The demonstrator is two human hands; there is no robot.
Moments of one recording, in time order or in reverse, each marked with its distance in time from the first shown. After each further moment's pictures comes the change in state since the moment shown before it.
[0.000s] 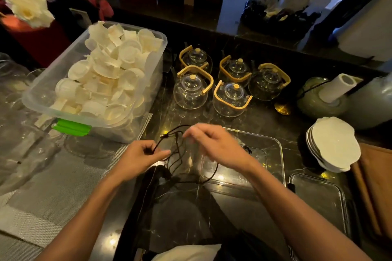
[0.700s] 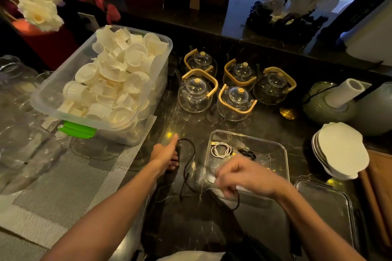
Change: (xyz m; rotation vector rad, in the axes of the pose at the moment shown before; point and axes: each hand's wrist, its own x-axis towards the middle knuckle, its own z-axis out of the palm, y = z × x) left_hand 0.069 -0.032 0.068 -0.305 0.276 -0.720; right_hand -0.048 0.024 -0.027 0.226 -0.477 0.083
